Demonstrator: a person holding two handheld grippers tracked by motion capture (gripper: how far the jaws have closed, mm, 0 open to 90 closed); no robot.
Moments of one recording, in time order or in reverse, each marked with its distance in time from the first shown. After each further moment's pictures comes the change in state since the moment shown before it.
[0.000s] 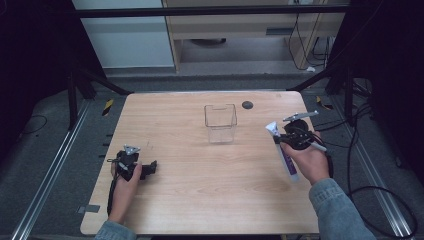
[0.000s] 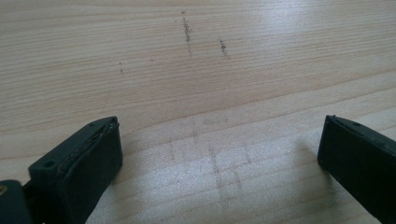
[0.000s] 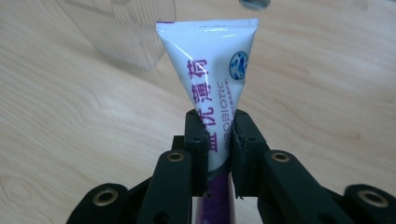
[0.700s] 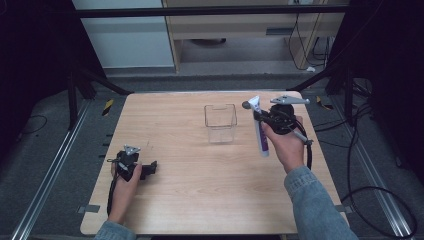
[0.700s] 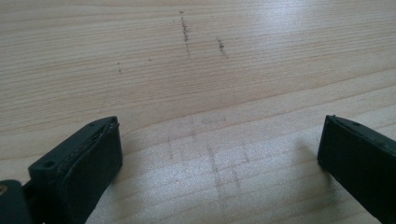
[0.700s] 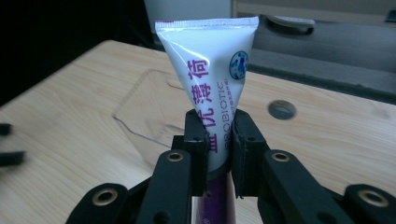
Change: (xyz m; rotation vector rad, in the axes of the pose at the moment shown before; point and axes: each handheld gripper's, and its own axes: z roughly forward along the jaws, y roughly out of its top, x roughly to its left) left arm 0.000 0.000 0.000 0.001 -0.004 0.004; right arm 0.038 0.053 0.001 -0.326 0.070 0.046
